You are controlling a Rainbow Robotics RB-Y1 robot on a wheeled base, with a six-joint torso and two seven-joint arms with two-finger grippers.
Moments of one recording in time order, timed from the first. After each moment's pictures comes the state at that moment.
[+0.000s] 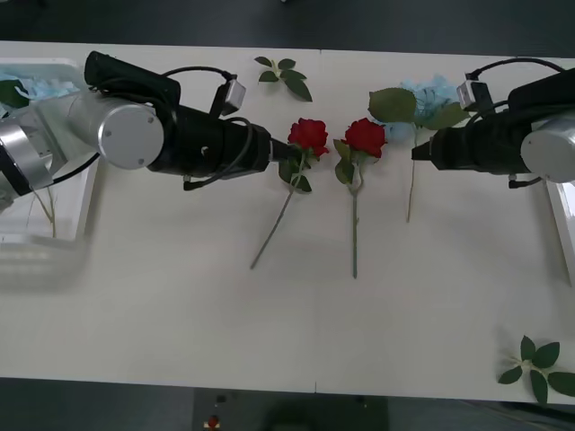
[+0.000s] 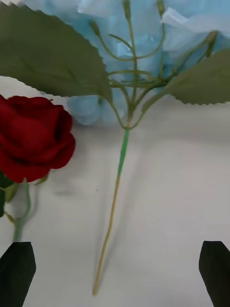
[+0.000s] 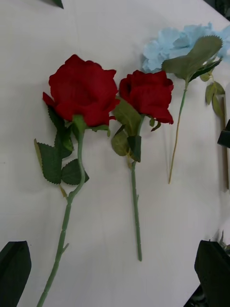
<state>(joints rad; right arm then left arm) -0.90 -1.10 1.00 -1.44 -1.16 0.64 1.02 -0.99 0.86 -1.02 -1.49 1.53 0.59 -1.11</state>
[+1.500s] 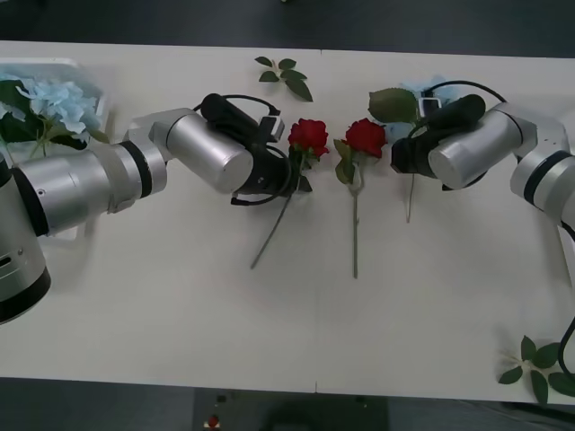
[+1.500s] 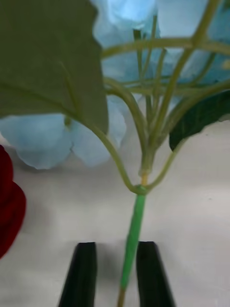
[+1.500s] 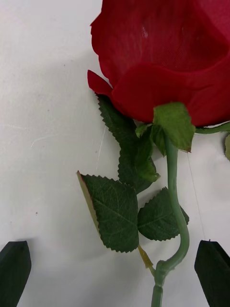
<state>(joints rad) -0.98 -0.65 0.97 -0.88 -0.84 0.62 0.96 -1.17 0.46 -1.27 -0.93 1.25 0.58 -1.11</state>
